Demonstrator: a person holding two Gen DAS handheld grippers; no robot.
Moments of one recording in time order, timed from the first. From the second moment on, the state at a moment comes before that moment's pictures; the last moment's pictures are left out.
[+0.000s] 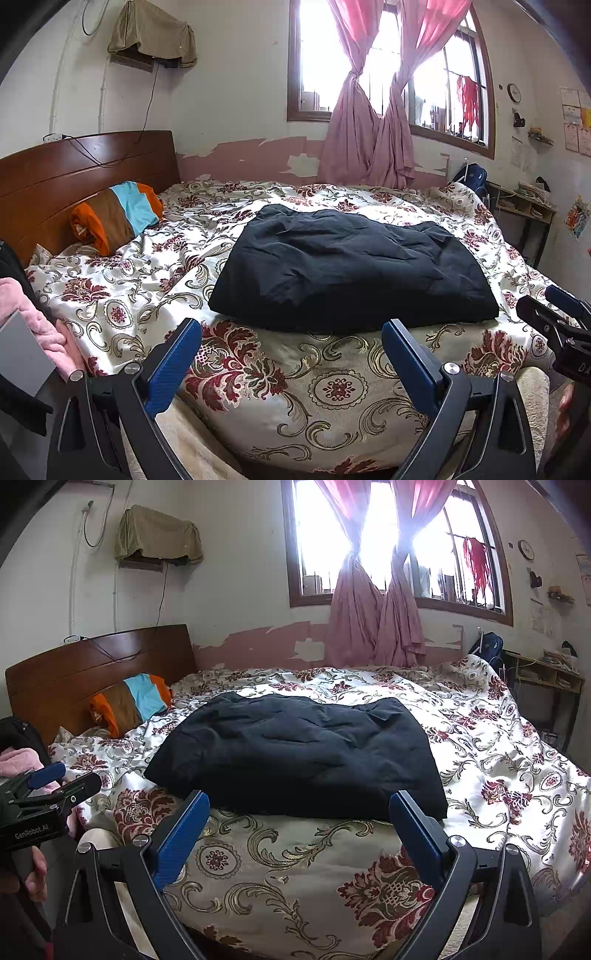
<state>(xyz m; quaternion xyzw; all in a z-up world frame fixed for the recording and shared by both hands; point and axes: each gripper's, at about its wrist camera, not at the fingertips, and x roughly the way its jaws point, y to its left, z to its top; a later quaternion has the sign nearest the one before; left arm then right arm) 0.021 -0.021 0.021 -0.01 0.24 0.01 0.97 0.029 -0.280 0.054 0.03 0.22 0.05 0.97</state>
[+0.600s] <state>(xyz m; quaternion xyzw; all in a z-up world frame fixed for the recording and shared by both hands) 0.021 -0.021 0.020 -0.01 0.24 0.01 0.97 0.029 -0.281 0.054 0.03 0.23 0.05 0.97</state>
